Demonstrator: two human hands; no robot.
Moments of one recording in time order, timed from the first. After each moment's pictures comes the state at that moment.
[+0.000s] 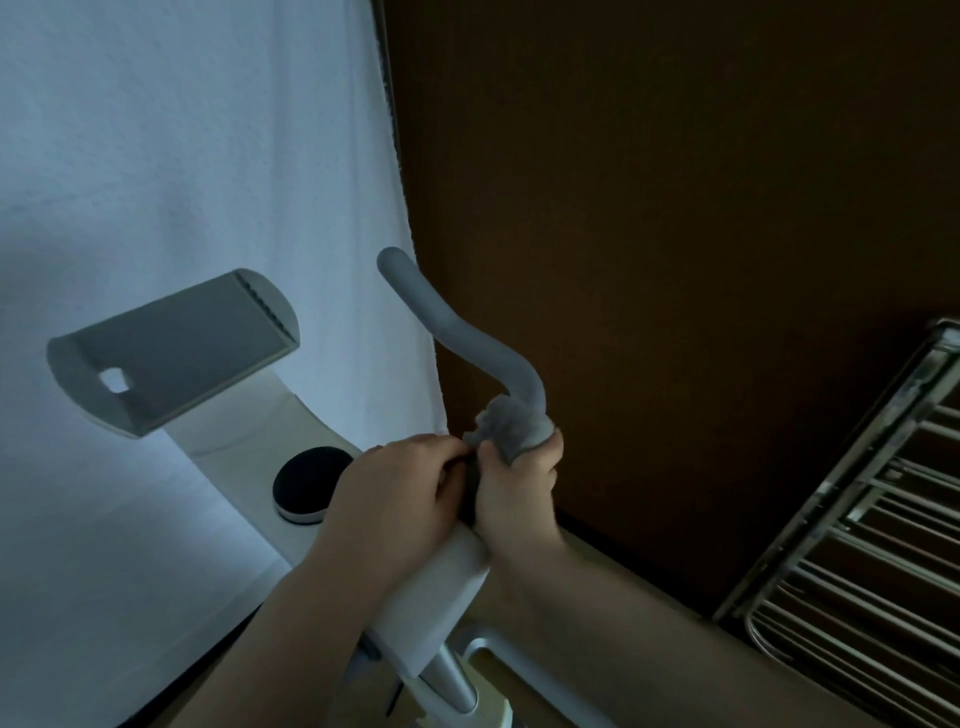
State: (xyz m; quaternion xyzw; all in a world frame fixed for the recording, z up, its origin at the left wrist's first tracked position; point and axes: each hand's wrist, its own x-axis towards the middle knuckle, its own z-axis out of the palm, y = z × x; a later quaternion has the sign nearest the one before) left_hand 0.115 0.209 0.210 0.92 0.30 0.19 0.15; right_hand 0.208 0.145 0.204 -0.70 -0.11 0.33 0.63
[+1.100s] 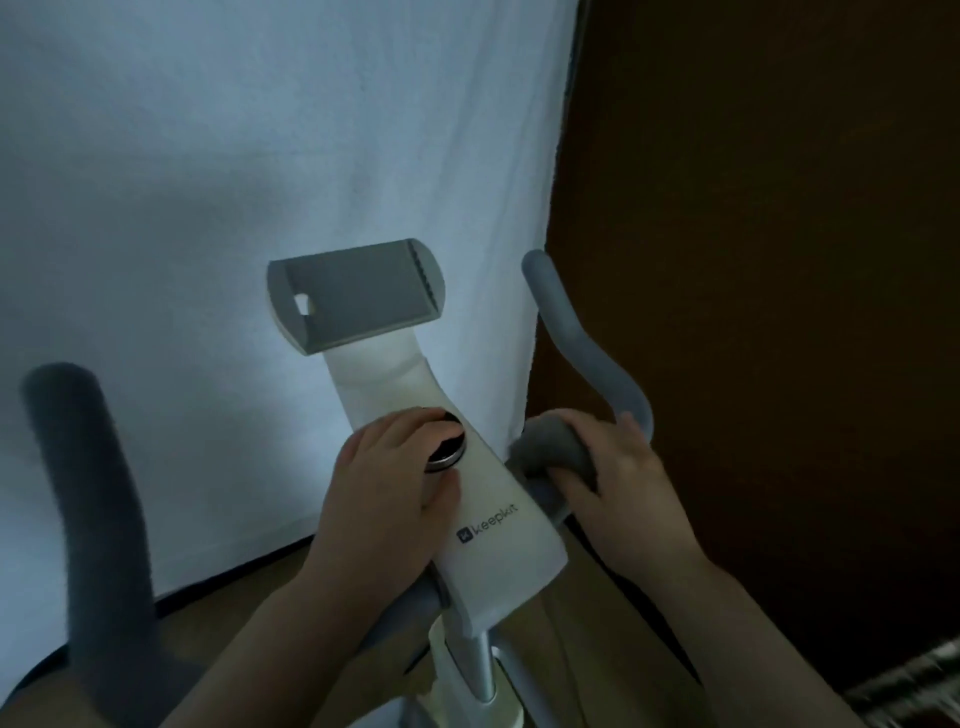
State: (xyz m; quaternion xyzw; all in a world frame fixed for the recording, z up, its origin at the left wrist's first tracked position) left_hand 0.041 0.192 0.198 0.83 0.47 0.30 0.11; right_hand 0.243 0.132 0.214 -0.64 -0.68 0.05 0.36
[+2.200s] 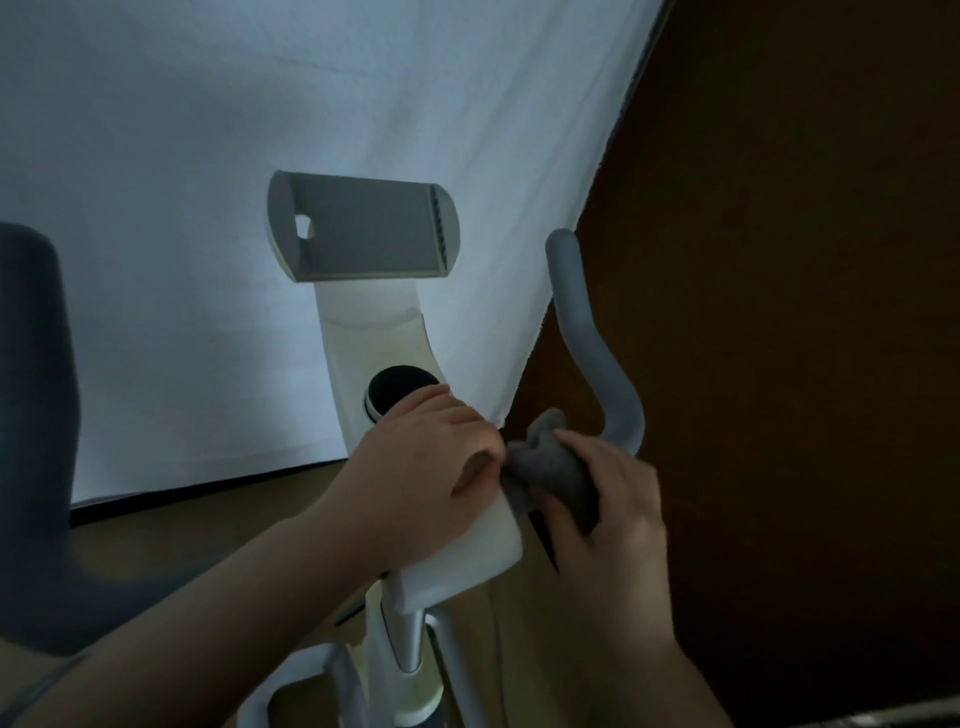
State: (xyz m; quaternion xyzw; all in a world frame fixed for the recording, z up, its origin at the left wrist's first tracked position) left_hand 0.083 0.199 0.184 0.90 0.34 0.25 0.12; right_hand 0.260 0.112 0.177 -0.66 -0.64 -0.03 0.40
